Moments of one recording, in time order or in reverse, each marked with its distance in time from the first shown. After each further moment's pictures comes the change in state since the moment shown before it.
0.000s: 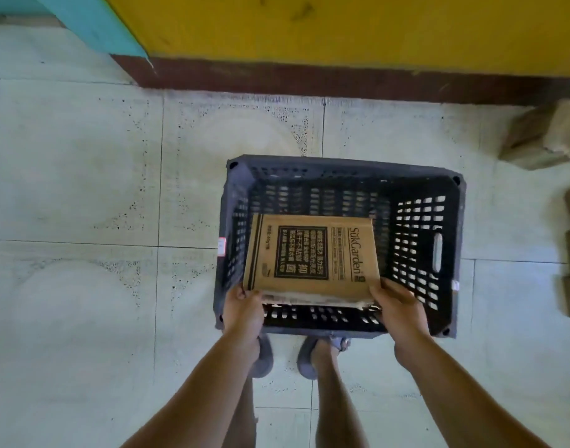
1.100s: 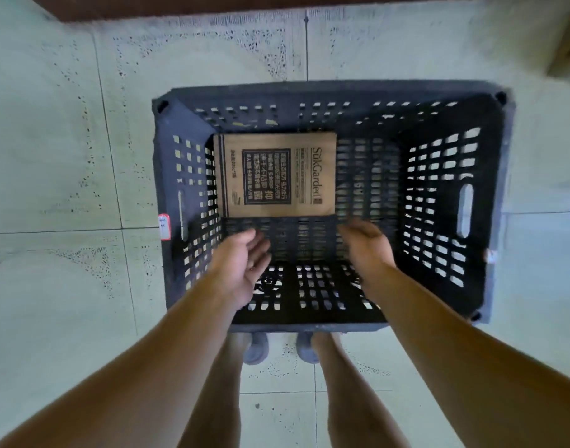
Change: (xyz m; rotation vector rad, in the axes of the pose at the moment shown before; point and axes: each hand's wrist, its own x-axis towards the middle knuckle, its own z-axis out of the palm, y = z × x) left_hand 0.063 0.021 0.067 -0.330 -0.221 -0.152; right_hand 0.119 0.018 0.045 0.022 -0.091 0.017
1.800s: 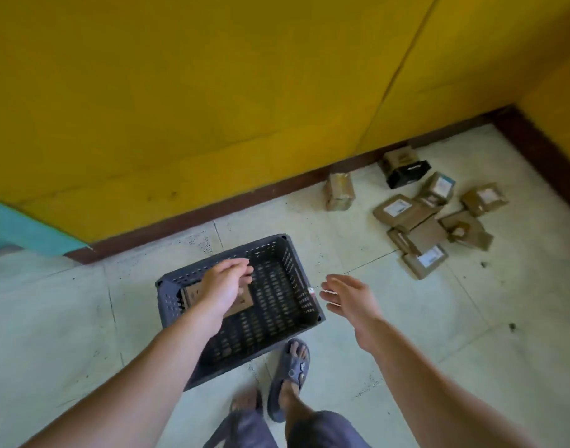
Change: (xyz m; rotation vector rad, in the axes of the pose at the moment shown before) left_hand -0.431 0.025 0.079 0.807 -0.318 0.673; right_hand -0.413 -0.069 -0.248 0.411 0.138 -0.226
